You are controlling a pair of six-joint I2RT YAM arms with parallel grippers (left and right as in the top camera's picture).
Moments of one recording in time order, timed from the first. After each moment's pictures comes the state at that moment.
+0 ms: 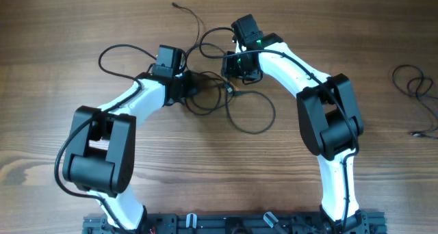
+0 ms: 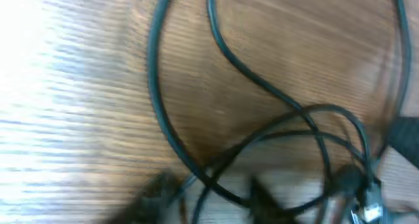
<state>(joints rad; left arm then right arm) -0.25 1.89 1.06 -0.29 0.14 -0.56 0.44 2.26 1.70 -0.66 -0.25 0.52</state>
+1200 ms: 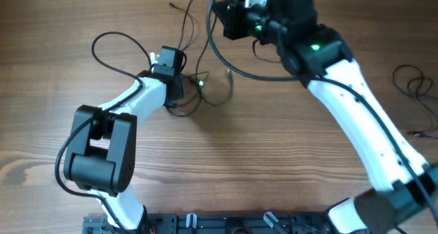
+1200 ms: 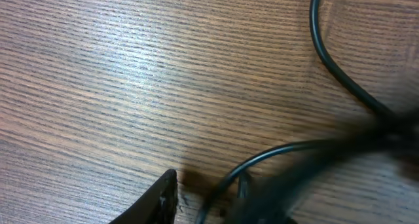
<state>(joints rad) -0.25 1.90 1.09 -0.42 -0.29 -0.38 0.48 1.66 1.72 -0.41 -0.34 0.40</state>
